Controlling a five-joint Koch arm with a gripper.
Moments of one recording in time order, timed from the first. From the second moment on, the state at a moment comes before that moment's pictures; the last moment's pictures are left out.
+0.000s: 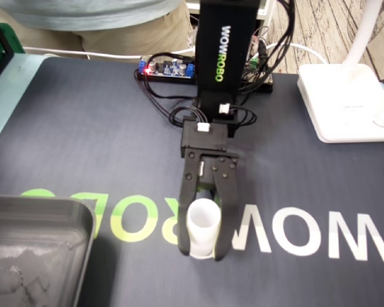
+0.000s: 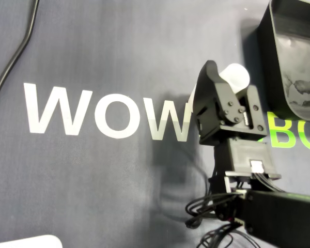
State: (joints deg) arm 1.2 77.0 156.8 -70.8 -89.6
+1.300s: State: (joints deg) arm 12.7 103.9 124.6 -14.2 -43.9
